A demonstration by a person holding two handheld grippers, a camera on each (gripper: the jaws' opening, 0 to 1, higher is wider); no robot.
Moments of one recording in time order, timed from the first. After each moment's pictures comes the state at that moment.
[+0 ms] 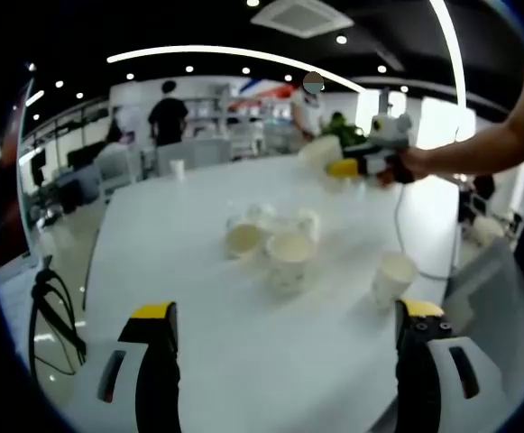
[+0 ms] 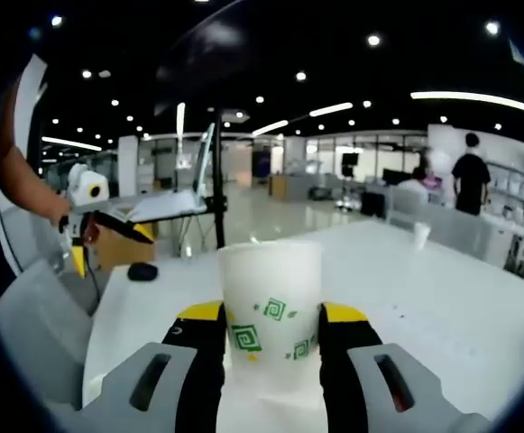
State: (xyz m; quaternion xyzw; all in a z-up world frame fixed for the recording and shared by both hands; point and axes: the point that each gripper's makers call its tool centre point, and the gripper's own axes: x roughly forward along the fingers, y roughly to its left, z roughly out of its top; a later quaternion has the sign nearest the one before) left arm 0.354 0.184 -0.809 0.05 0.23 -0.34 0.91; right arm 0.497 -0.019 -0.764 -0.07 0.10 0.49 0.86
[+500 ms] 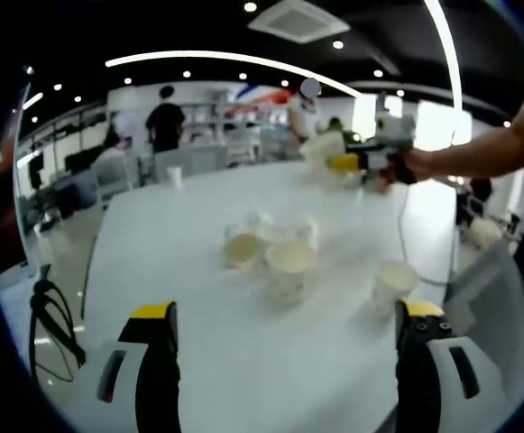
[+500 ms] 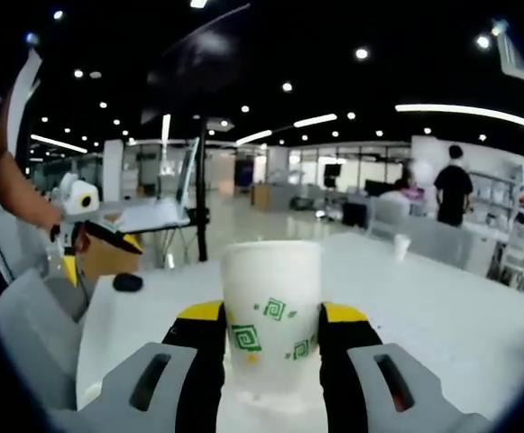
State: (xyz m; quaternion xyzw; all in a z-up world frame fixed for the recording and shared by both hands) left arm 0.363 0.177 -0.800 0.04 0.22 -0.35 0.91; right arm 0.505 -0.033 -0.741 -0.07 0.08 0.46 0.88
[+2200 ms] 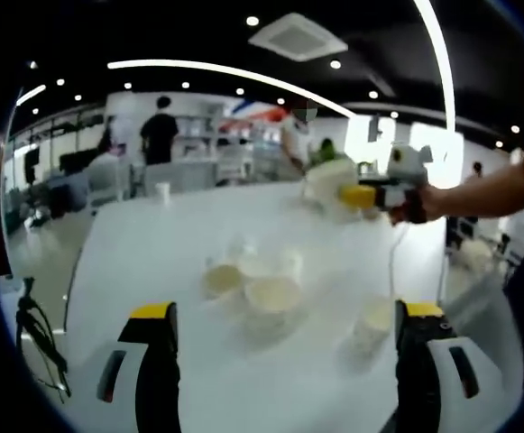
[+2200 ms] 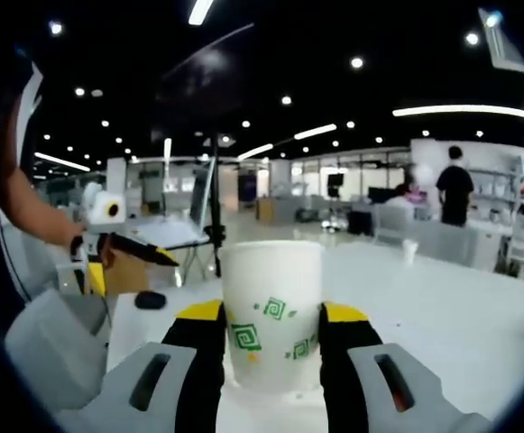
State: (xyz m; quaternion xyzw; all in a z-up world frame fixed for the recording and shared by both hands) left arm 0.375 0.138 -0.762 0.00 0.17 -0.37 0.91; right arm 0.452 -0.024 -0.728 -0.03 0.06 0.47 0.88
